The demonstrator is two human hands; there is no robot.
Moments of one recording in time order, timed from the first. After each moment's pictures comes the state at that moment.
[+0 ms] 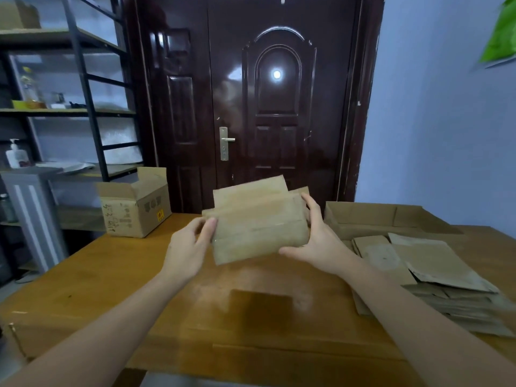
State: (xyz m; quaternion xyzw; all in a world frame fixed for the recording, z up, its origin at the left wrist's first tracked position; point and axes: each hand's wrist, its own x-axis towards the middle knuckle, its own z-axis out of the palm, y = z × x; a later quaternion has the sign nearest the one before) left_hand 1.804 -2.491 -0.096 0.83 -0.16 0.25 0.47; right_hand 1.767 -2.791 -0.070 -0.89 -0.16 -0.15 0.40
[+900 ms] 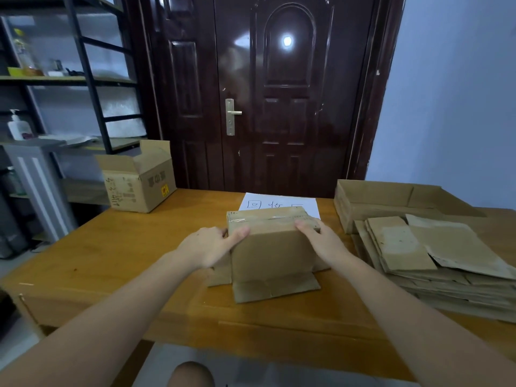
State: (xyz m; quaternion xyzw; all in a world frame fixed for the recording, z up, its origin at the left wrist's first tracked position) left_hand 1.816 -2.504 -0.107 0.98 -0.11 -0.03 0.18; right_hand 1.811 -2.788 -0.140 -0.86 0.04 -0.06 0.51
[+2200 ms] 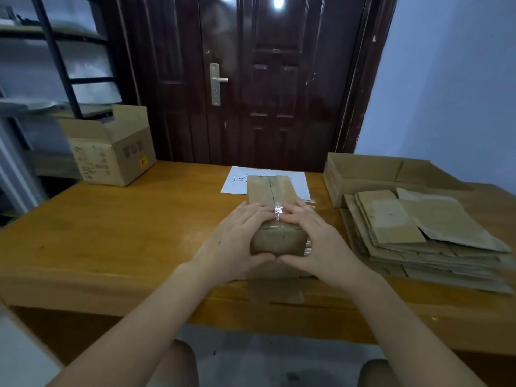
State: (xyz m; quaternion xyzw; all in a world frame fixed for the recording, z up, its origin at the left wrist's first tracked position) left_hand 1.784 -2.563 -0.158 0.85 -0.41 0.23 0.23; right_hand 1.738 -2.788 -0.150 -0.92 -0.22 -0.18 0.27
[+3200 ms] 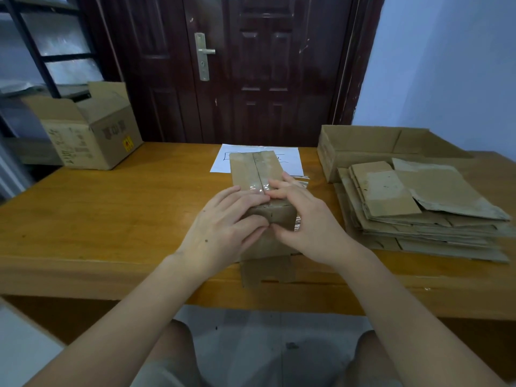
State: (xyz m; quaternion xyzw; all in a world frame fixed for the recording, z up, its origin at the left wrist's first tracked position) left_hand 1.770 -2.566 -0.163 0.78 -0.48 0.38 0.11; right_hand 1.737 -2.786 -0.153 -0.90 -0.20 -0.18 0.33
